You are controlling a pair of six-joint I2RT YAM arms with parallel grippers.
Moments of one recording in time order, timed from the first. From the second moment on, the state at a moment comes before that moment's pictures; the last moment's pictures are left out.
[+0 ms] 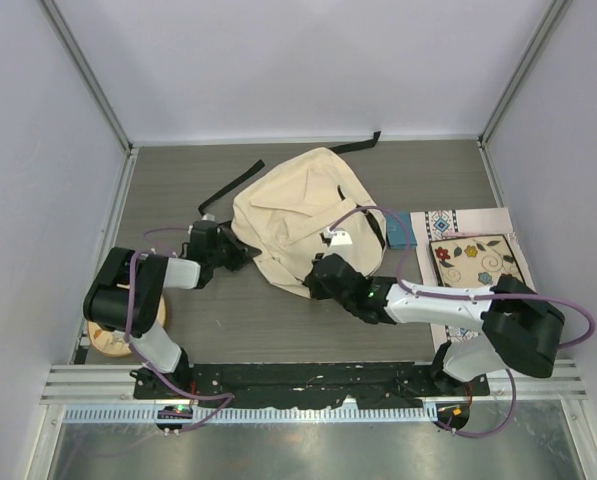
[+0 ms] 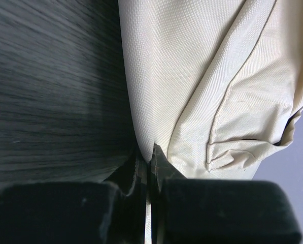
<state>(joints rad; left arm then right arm) -0.24 1.67 0.54 0.47 0.28 -1.10 1.04 1.43 0.72 0.05 0.40 0.75</state>
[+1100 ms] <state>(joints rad) -0.40 0.86 0.45 -0.23 0.27 -1.11 1.05 1.32 0.64 0.07 0.39 0.76</state>
